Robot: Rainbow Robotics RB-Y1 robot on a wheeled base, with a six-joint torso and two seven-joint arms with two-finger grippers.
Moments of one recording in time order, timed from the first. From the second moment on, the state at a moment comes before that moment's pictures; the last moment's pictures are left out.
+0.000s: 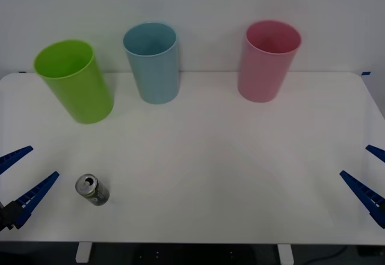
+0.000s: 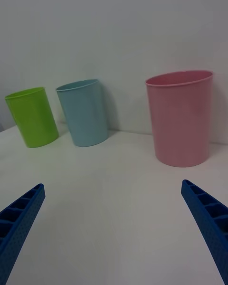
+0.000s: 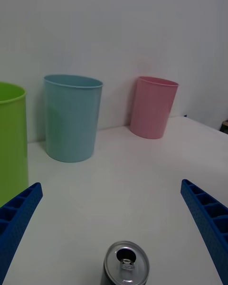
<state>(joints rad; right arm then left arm) 0.35 -0.40 -0.52 -1.66 0.96 -1.22 0.00 0.35 0.40 0.52 -1.66 -0.96 -1.22 0.00</state>
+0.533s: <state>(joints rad) 0.35 -0.40 -0.52 -1.66 0.96 -1.22 0.00 0.36 0.38 0.51 -1.64 -0.98 -1.22 -0.01</state>
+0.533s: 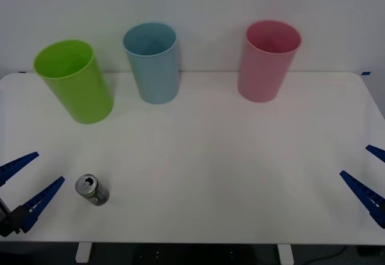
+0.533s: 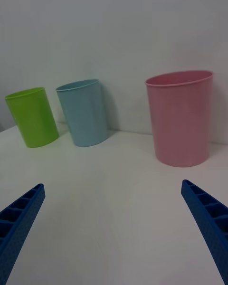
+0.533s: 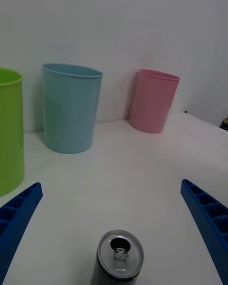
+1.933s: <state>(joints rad) 0.35 -0.40 -0.52 -1.66 0.96 -1.22 0.00 0.58 0.44 0.53 -1.62 -1.03 -1.22 -0.25</state>
